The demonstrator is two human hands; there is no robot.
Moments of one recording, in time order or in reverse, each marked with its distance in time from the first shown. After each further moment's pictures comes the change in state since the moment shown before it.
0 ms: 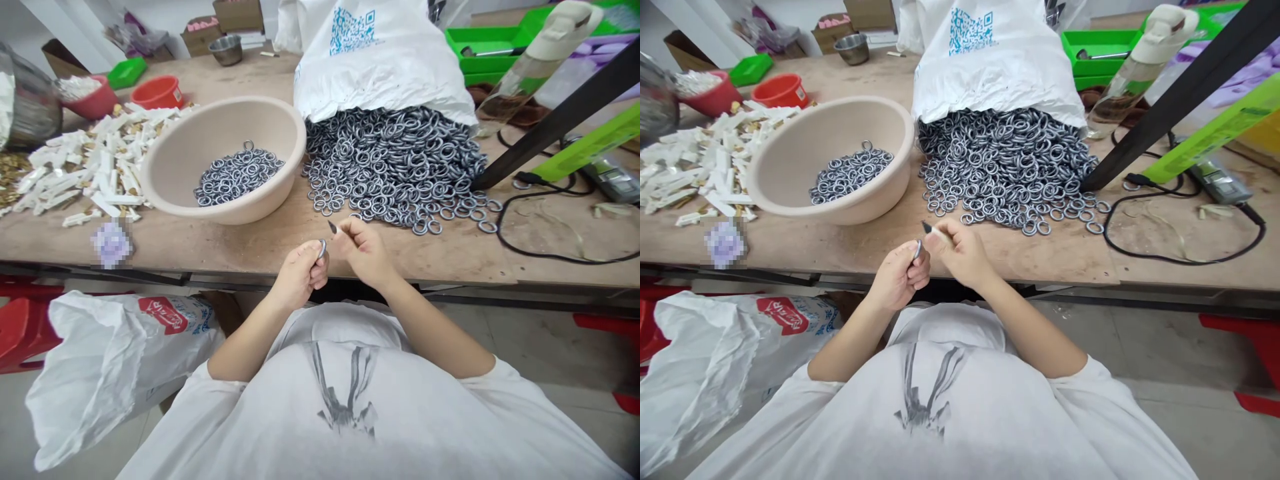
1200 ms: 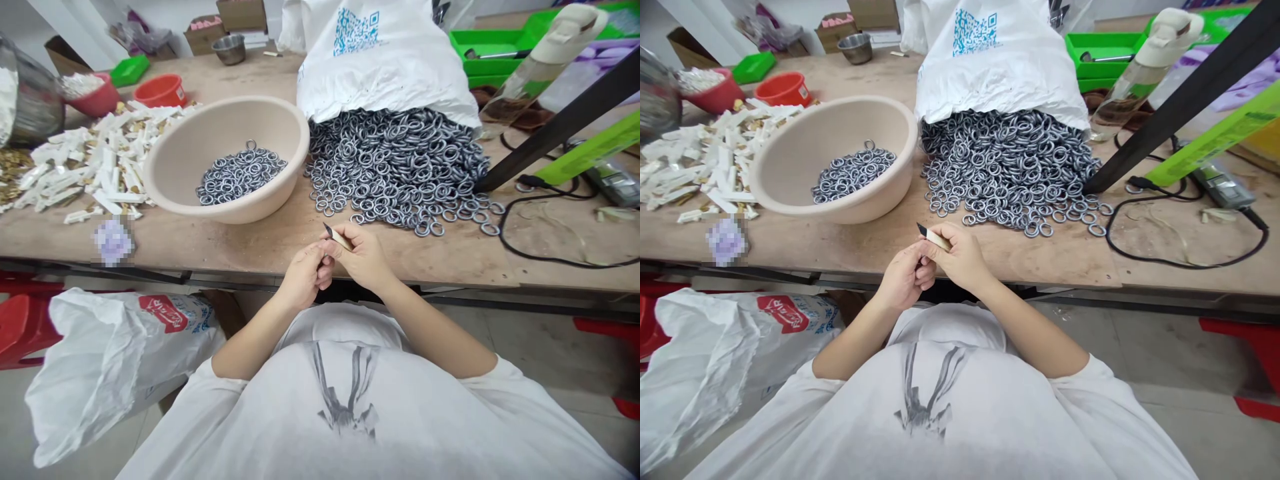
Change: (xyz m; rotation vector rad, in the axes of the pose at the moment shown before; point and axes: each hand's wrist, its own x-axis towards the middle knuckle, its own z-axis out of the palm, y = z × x) left_hand 0.011 -0.006 0.001 -0.001 0.088 -0.039; right_hand 0.004 -0.003 0.010 0.020 -0.019 0.016
